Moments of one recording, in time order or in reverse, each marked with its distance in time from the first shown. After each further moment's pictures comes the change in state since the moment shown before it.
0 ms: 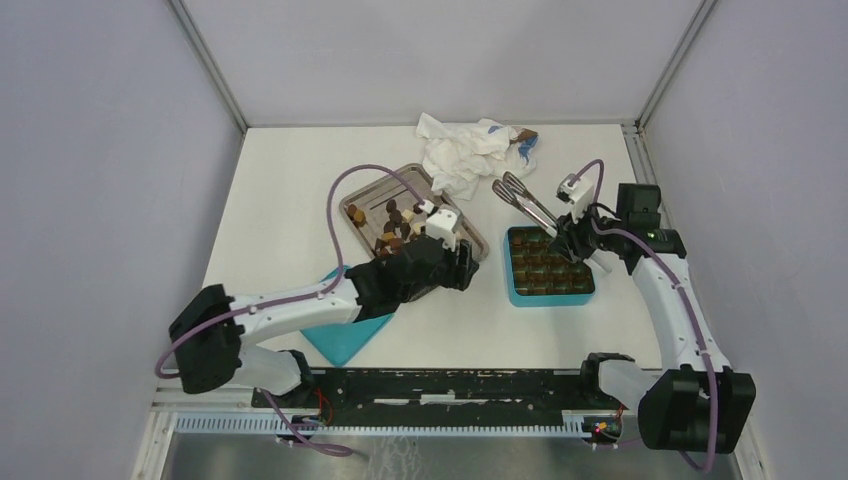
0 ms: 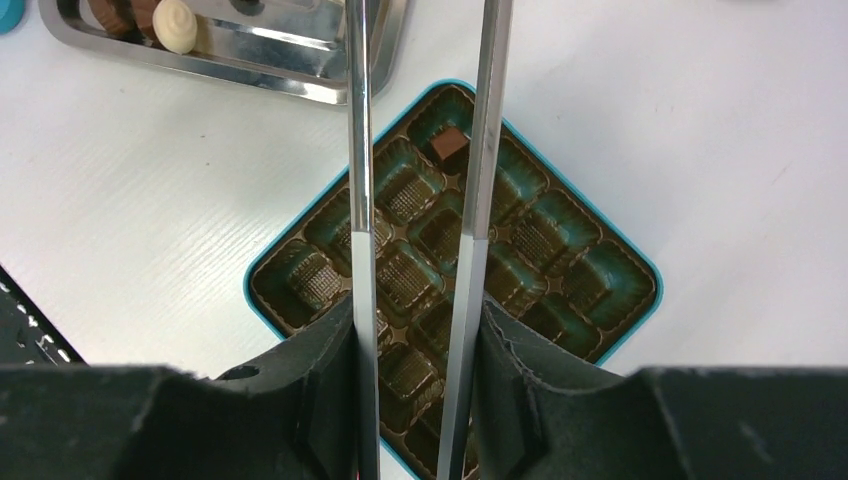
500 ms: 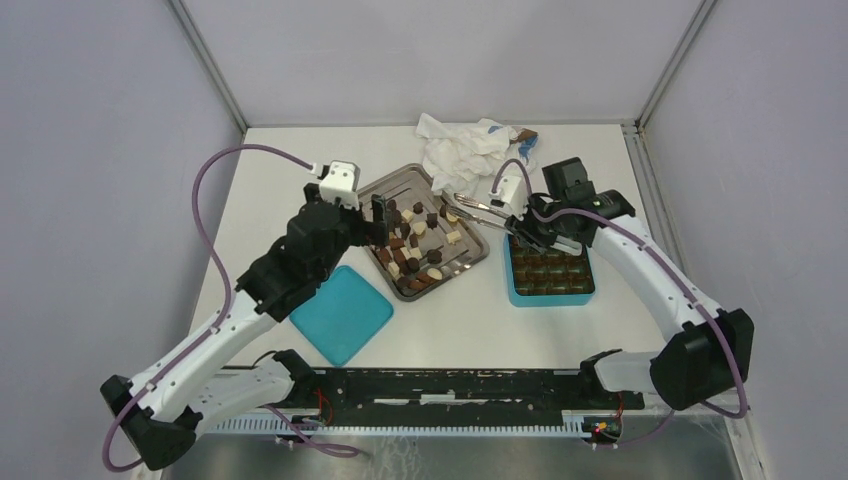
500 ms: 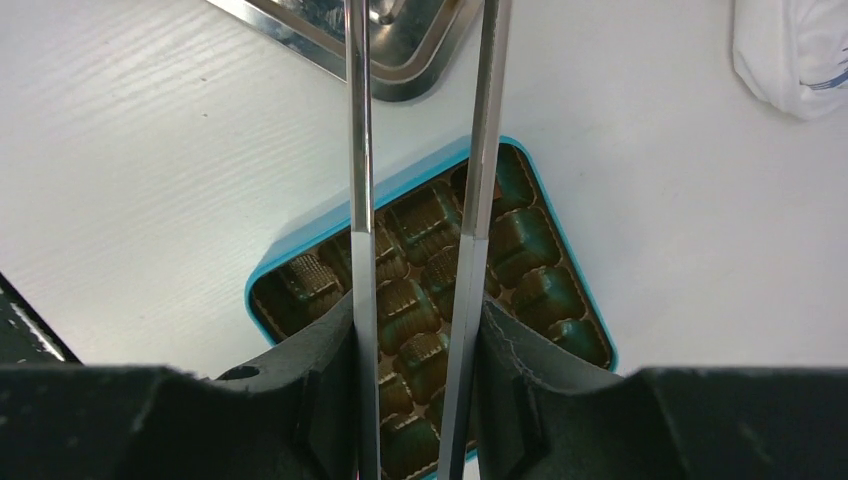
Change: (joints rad) left arm 0.348 -0.462 0.120 -0.439 -0.130 0.248; right arm 0.408 0.204 0.252 -0.154 0.336 -0.088
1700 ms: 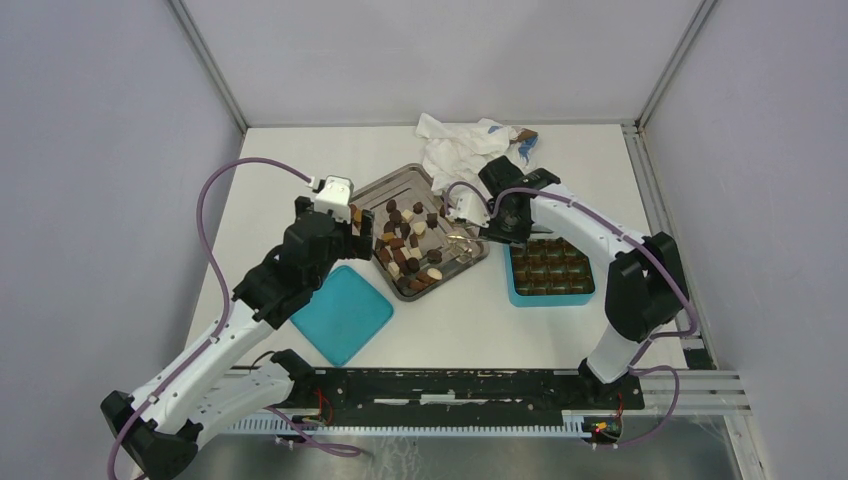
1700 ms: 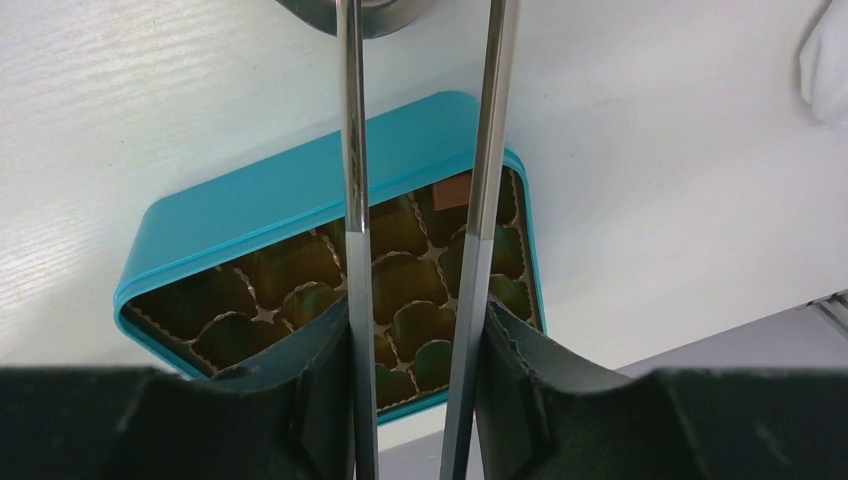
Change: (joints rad) left arm 0.072 -0.101 -0.118 -0.073 -0.022 0.105; right arm 0.209 0.415 0.239 -0.153 0.434 -0.108
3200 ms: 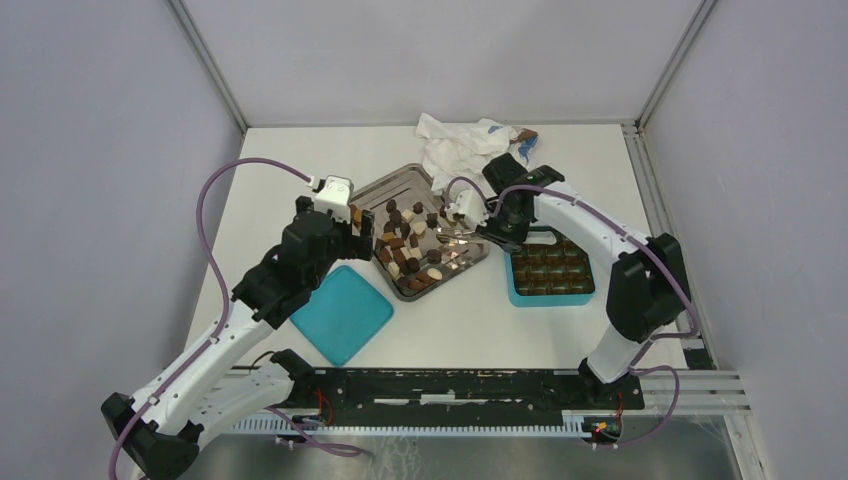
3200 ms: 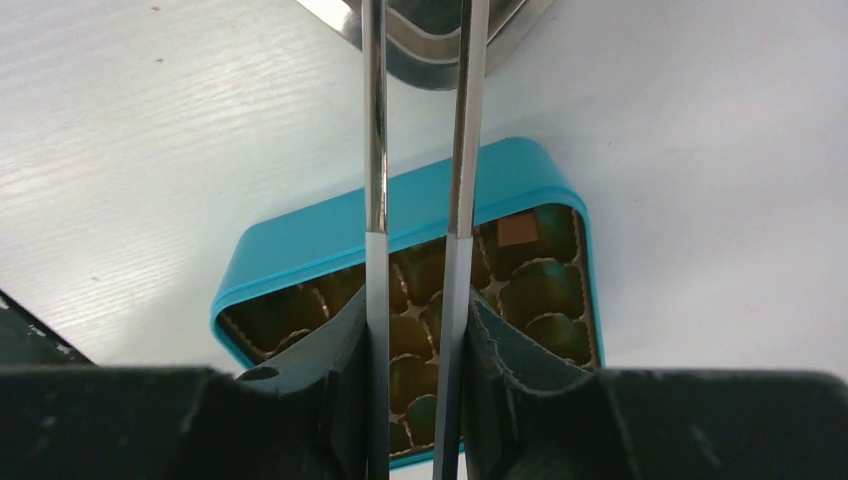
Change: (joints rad) left arm 0.018 -0.003 -0.002 0.003 0.044 0.000; right arm -0.018 0.027 0.036 -0.034 -0.164 0.051
